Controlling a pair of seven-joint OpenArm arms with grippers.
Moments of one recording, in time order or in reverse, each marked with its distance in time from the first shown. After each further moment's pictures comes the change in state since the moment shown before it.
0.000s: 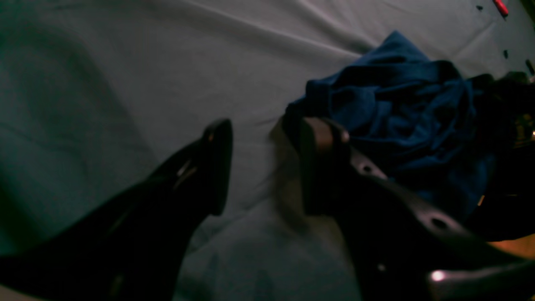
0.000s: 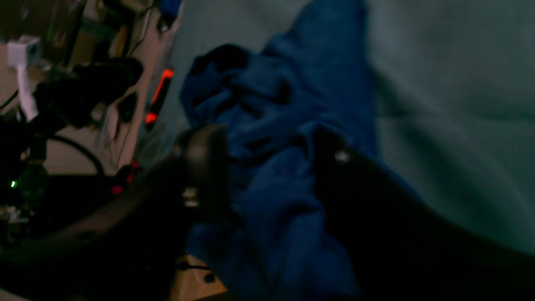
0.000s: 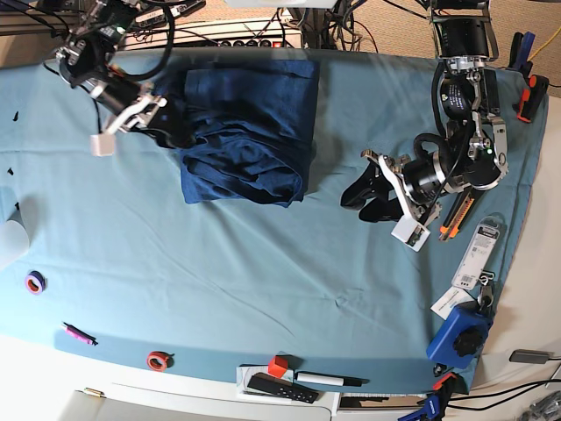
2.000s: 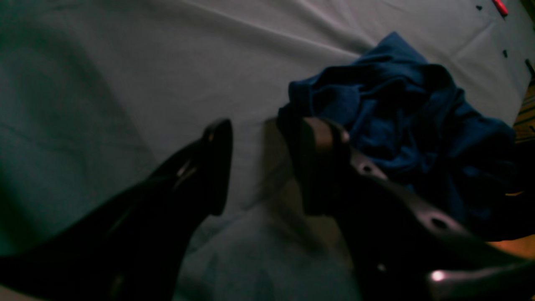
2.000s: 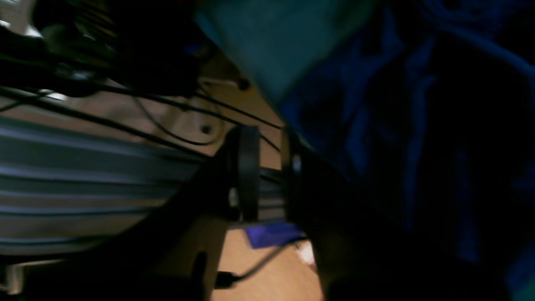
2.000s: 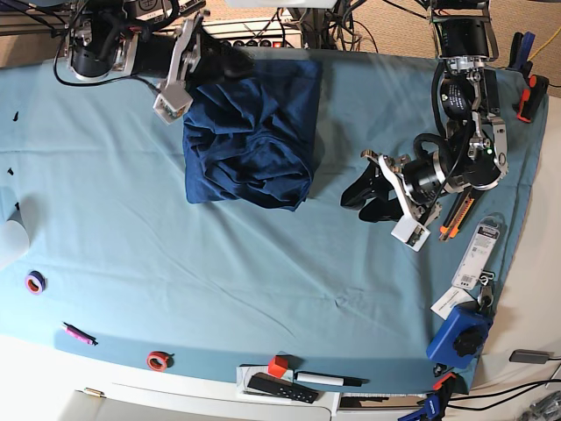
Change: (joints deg) left arm 0.0 0.0 0.0 0.0 0.0 0.0 0.0; right arm -16.2 15.1 -23.8 23.8 0.7 0.1 0.0
